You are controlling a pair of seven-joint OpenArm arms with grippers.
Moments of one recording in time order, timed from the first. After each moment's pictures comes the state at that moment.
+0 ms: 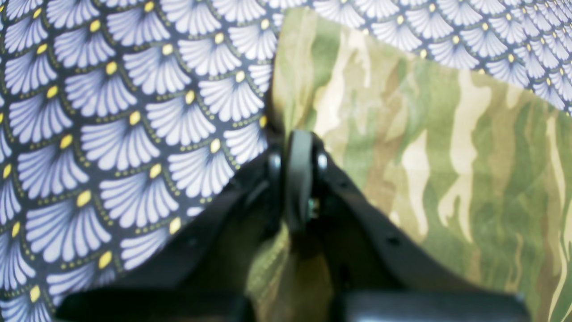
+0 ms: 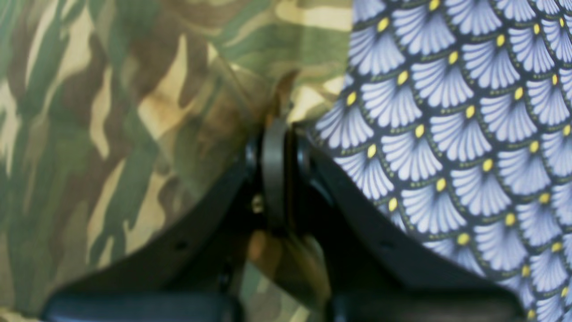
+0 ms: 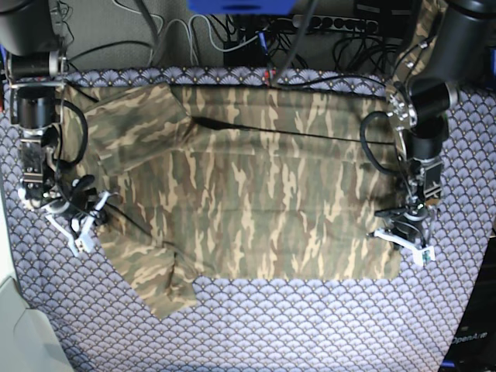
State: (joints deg) left arm -34.1 -12.7 -23.1 21.4 0.8 -14.8 1.8; right arm 20.2 24.1 0.1 53.2 8.9 32.5 -29.0
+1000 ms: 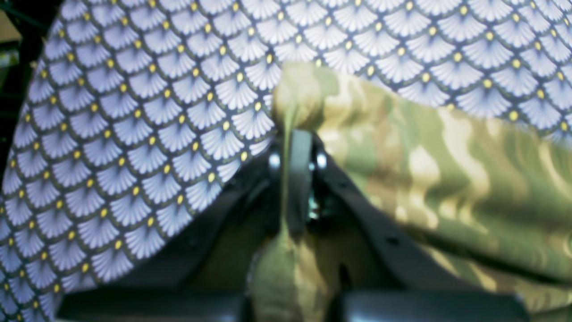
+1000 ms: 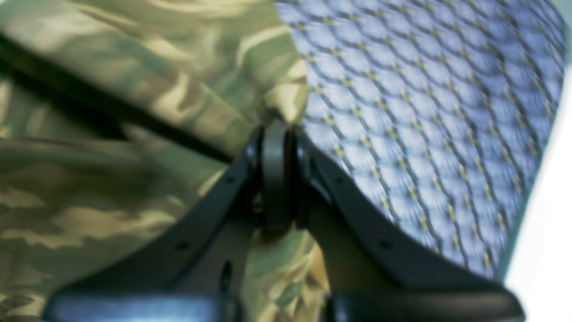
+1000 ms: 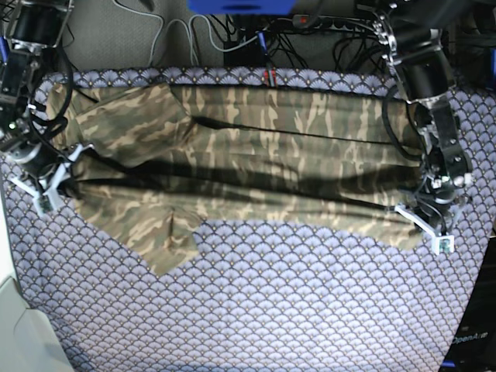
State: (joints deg) left arm -12.9 -10.7 -22.9 73.3 1.3 -15.7 33.2; right arm -5.1 20.1 24.2 92.9 9.6 40.4 -38.6
